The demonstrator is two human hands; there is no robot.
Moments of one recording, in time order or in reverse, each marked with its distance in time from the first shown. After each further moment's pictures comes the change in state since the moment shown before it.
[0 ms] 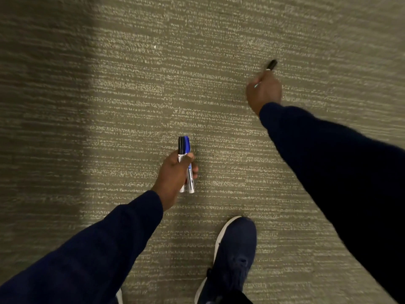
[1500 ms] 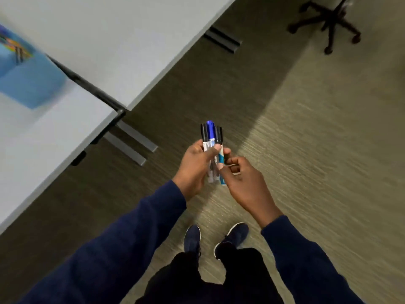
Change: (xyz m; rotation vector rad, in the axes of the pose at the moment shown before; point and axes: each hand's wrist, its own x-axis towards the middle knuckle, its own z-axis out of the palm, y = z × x) left_hand -0.726 0.462 -0.226 -0.574 0.122 0.443; right_hand -0.636 -0.494 -0.530 0.194 -0.638 -0.676
